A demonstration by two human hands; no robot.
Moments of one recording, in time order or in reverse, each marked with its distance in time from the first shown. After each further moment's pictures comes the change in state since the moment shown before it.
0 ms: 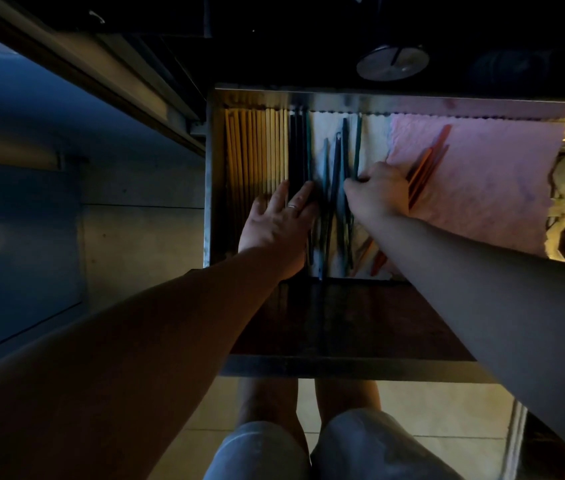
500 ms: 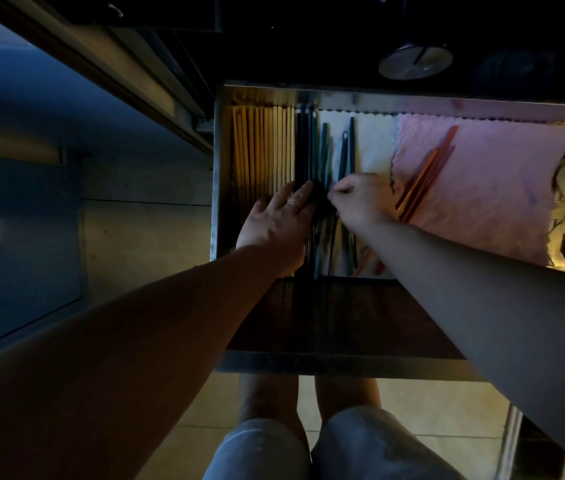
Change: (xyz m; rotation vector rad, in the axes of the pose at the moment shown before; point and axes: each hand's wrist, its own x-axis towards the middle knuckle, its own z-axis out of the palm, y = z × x) left_hand 0.000 -0.014 0.007 -0.082 0.030 0.016; right_hand -0.017 -0.009 0.013 0.045 -0.129 -0.127
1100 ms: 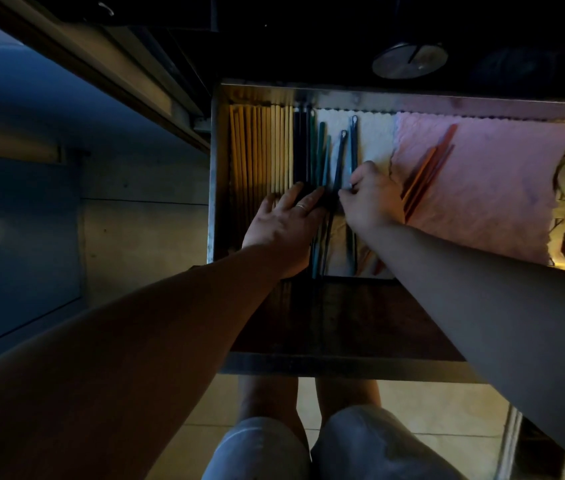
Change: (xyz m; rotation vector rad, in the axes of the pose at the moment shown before) left_hand 0.002 0.010 -0.002 0.012 0.012 0.069; right_hand 0.001 0.012 -0.004 -0.083 0.112 -0.026
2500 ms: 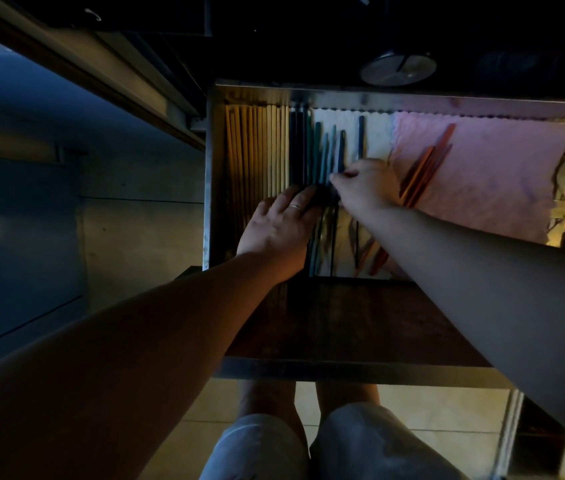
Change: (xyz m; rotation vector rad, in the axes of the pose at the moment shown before) left_hand -0.004 0.003 -0.001 -0.014 0.064 -0.023; right_hand 0.020 -0.013 -0.006 0.085 -0.096 0.116
